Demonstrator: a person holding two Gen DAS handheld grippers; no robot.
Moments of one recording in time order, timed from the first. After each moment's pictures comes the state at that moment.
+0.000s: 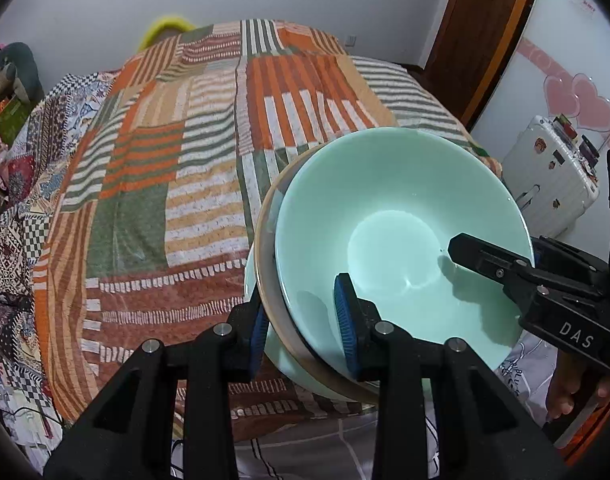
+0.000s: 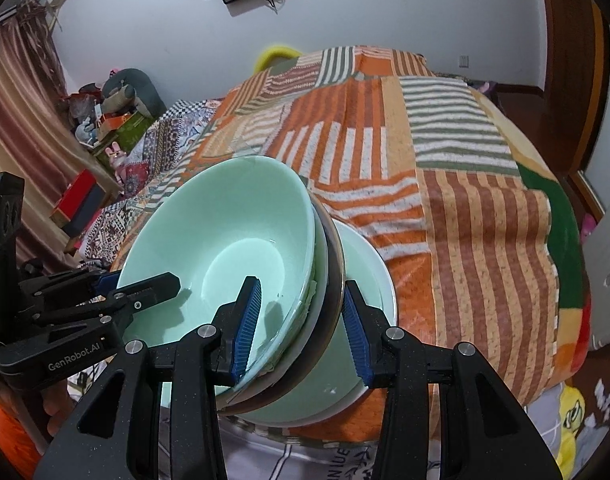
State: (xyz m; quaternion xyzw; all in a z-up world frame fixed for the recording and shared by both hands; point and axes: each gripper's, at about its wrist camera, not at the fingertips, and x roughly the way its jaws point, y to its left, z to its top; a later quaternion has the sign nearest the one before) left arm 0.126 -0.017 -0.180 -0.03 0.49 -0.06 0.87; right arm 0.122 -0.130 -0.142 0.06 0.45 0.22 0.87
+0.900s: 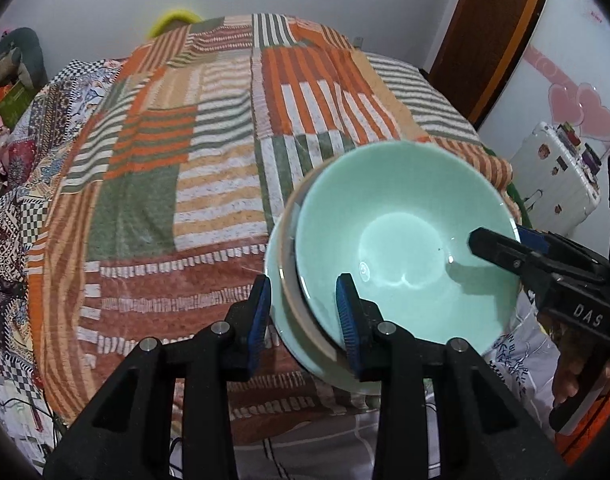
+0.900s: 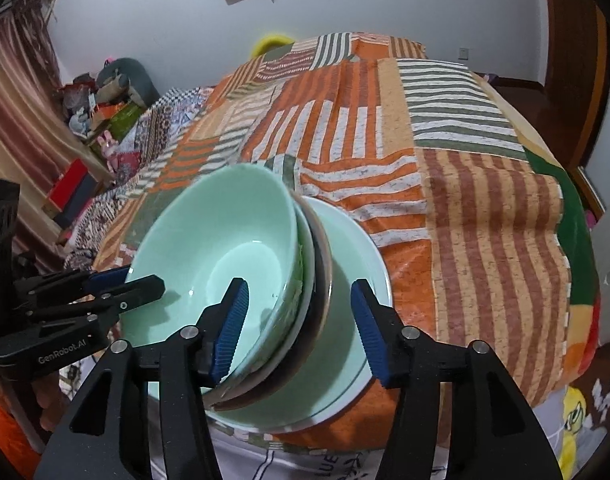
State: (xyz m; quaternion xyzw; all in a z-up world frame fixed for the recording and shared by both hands) left arm 0.116 0.004 -0.189 -0.05 0.48 -0.06 0.88; right arm 0.121 -0.134 -0.151 0.06 0.45 0.21 0.87
